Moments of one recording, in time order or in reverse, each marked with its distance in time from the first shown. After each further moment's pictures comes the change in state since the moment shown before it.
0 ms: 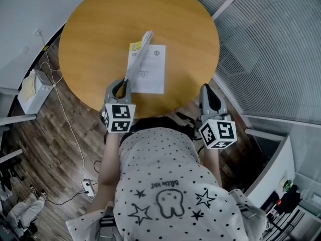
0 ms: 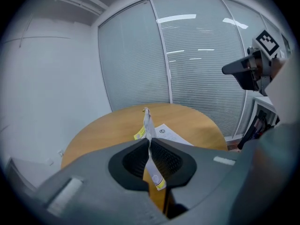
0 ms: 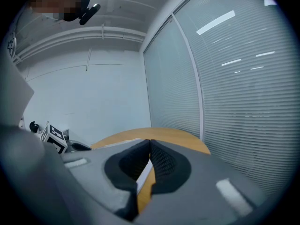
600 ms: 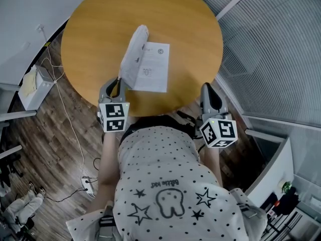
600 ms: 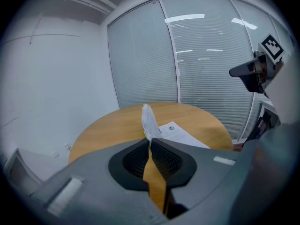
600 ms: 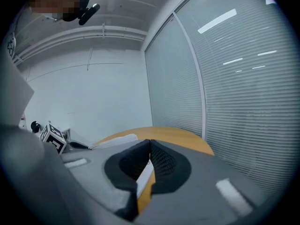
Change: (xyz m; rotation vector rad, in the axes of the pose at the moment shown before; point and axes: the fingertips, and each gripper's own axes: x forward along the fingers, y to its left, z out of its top) left arm -0.015 0.037 -0.021 -0.064 0.012 0.072; right arm 0.007 0.015 -0.002 -0.005 0.010 0.015
